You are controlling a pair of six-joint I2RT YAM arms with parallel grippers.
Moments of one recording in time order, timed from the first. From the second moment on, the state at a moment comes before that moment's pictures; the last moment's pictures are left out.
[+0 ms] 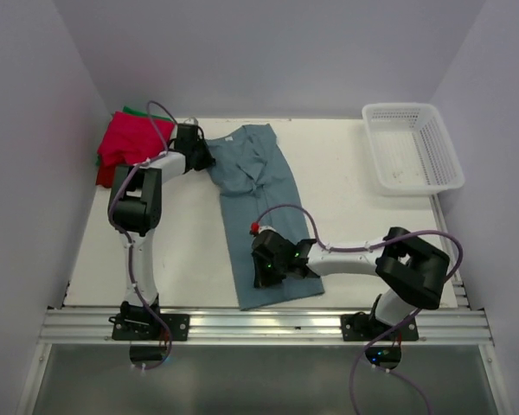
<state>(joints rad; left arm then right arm) -0.16 2.19 1.50 -0.08 0.08 -0.57 1.06 1.62 0.79 -0.20 -0.03 0.76</state>
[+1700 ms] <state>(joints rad) -0.27 2.25 1.66 -0.23 0.45 -0.36 1.04 1.09 1.35 -0.89 0.63 0.53</state>
